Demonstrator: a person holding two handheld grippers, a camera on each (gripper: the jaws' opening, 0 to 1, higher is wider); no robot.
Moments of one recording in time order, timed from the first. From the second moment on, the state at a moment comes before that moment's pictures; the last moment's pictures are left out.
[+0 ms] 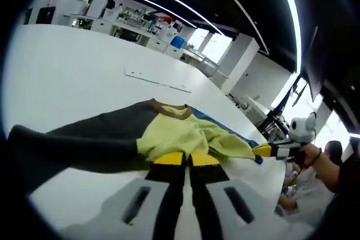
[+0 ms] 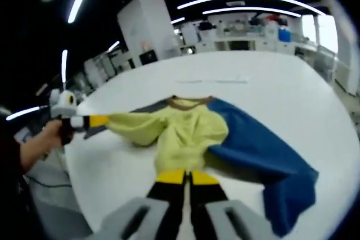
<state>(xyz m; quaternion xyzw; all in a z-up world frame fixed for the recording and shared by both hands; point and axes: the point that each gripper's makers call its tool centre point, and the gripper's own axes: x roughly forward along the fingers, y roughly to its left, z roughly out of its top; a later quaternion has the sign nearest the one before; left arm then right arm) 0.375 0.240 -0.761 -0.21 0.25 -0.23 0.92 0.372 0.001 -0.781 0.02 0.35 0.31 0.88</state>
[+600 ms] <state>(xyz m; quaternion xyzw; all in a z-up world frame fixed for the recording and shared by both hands) 0.331 0.255 -0.738 -0.21 0.26 -0.25 0.91 0.342 -0.016 -0.756 0.02 0.35 0.29 0.89</state>
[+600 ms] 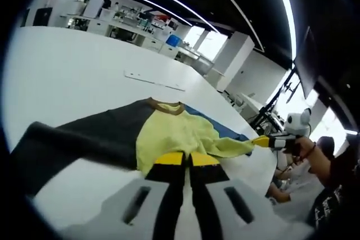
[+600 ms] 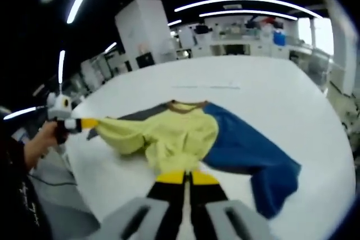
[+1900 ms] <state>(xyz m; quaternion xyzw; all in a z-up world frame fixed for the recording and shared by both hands) 0.256 0.293 -0.784 -0.20 0.37 -0.20 0.88 0.259 -0.069 -0.801 -0.03 0.44 0.21 0.87</state>
